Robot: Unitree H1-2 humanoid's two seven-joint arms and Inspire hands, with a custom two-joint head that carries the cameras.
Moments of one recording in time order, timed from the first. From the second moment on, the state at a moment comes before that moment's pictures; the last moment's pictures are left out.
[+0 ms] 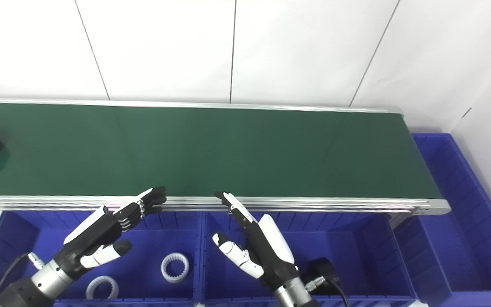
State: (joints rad) left arm 0.08 0.33 -0.17 -0.04 -0.13 -0.33 -0.53; right arm 0.19 -0.10 0.30 -0.21 -0.39 -0.16 0.13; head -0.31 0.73
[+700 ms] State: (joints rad) left arm 0.08 0.34 -0.16 -0.05 -0.13 -0.33 -0.54; right arm 0.19 -0.10 0.30 -0.21 -0.39 -0.16 0.13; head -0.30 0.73
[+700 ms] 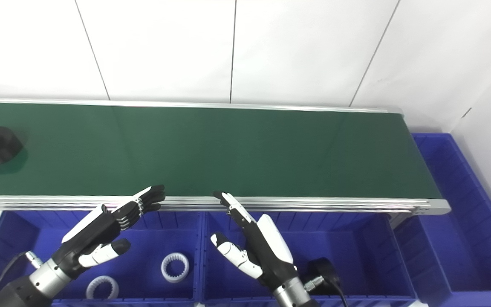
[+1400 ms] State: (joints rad) left arm 0.08 0.33 -0.16 -0.05 -0.13 -0.33 -0.54; right arm 0.19 -0.10 0.30 -0.21 -0.39 -0.16 0.13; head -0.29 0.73
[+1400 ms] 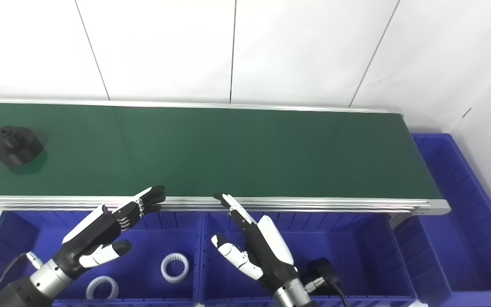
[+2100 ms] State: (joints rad) left arm 0.08 0.31 -0.18 0.06 -0.05 -0.42 -0.51; right arm 0.23 -0.13 0.30 -0.19 -0.37 -0.19 0.13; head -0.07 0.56
